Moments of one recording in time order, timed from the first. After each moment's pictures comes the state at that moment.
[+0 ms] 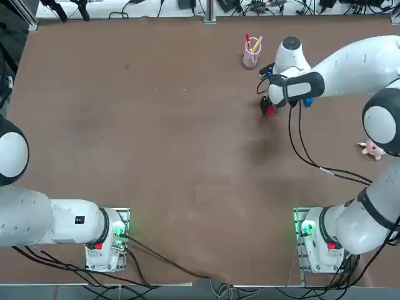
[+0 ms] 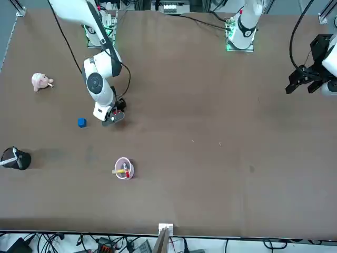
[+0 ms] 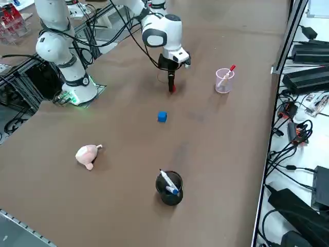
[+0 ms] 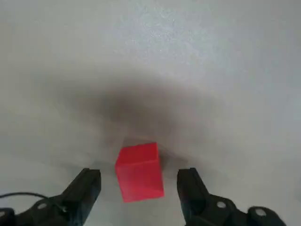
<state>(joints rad) 0.39 0.36 0.00 -2.25 -0.05 2.50 0.04</state>
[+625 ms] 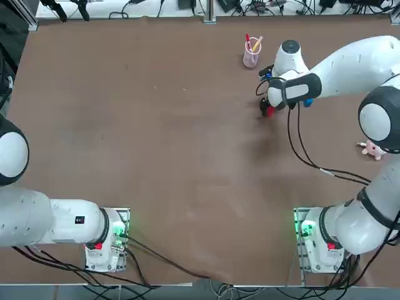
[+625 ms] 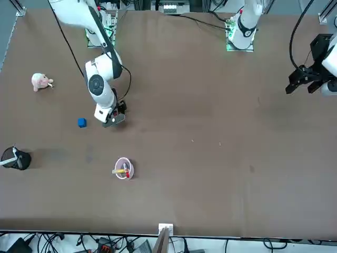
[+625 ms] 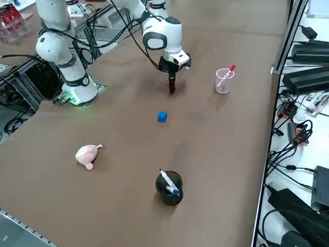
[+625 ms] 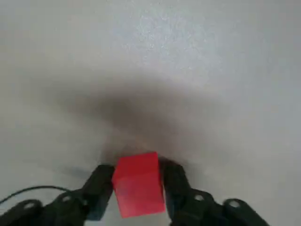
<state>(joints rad) 0.39 0.38 0.00 -2.25 -0.05 2.54 0.04</state>
